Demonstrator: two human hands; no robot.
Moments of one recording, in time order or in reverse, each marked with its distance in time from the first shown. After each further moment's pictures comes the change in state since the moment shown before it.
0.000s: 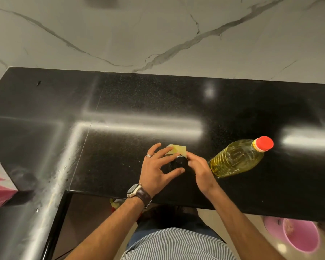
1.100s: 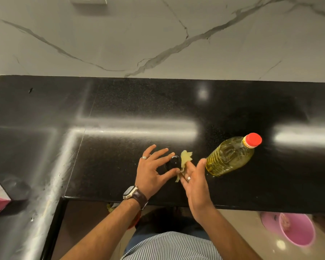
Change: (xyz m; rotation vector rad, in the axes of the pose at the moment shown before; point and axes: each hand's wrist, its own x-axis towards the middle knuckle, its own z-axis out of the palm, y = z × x) left_hand 0.000 0.001 -0.002 0.040 -0.019 0.014; right_hand -0.039 0.005 0.035 0.488 0.168 0.167
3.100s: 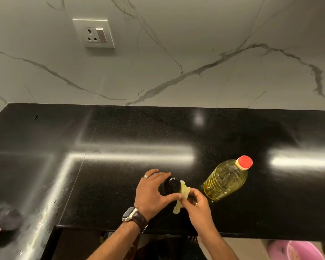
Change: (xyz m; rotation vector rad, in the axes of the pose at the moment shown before) left_hand 0.010 0.019 -0.018 0.092 -0.040 0.004; right_hand 0.022 0.020 -0.028 -0.252 0.182 -0.084
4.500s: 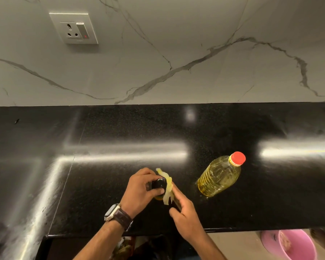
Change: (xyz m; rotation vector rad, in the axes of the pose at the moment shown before) left_hand 0.015 -0.007 -0.027 -0.227 -0.143 0.034; right_hand -0.018 -0.011 0.015 -0.280 -0.245 -0.285
